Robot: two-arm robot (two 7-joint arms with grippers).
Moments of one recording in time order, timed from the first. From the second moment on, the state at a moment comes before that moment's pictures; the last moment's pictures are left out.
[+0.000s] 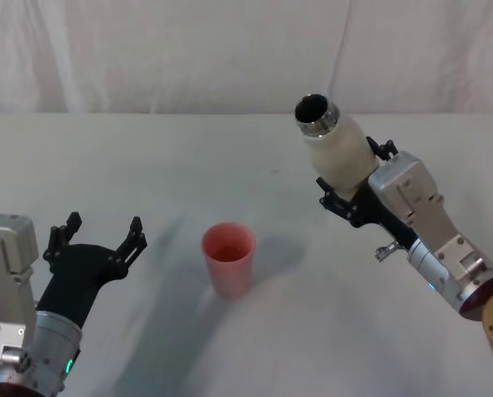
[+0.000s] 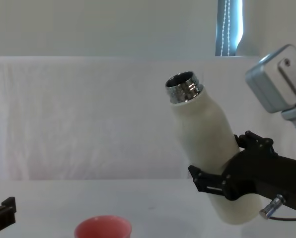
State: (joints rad) left arm 0.27 0.24 0.04 -1.85 -0.25 -0.02 -0.02; right arm 0.14 0.21 -0.34 -1.64 -0.27 -0.02 0.22
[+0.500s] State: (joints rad) left arm 0.27 0.24 0.04 -1.85 -0.25 -0.02 -0.02; right arm 0.13 0.18 -0.30 -1.63 -0.12 0.02 0.25
